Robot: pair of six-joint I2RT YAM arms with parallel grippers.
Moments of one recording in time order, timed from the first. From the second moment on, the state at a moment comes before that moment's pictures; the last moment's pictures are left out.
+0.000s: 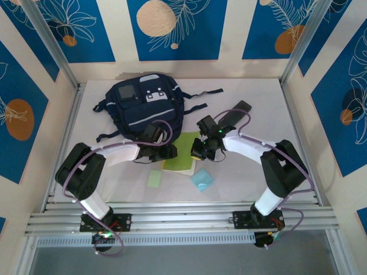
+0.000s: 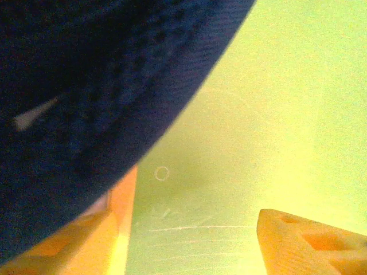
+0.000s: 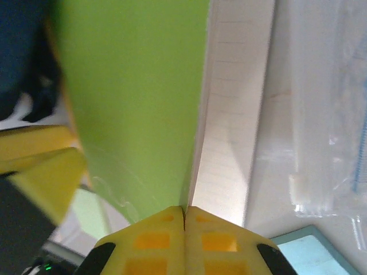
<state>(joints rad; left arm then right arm) -0.61 1.65 0.88 -0.26 0.28 -0.69 0.58 1.62 1.02 -0.57 -0.36 0.89</state>
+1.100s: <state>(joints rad) -0.64 1.73 0.77 0.23 0.36 -1.03 0.24 1.50 0.68 -0.03 -0.95 0.93</state>
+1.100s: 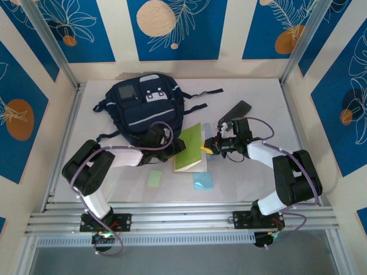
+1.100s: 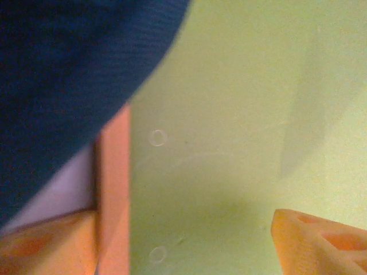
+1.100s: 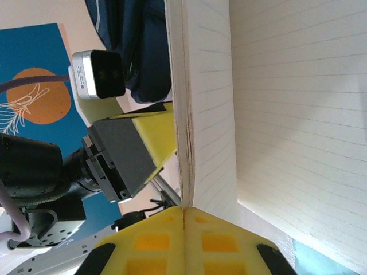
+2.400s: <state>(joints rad) -0.69 1.72 0.86 0.23 0.43 -1.02 0.19 1.55 0.69 -0.25 -0.82 0.77</state>
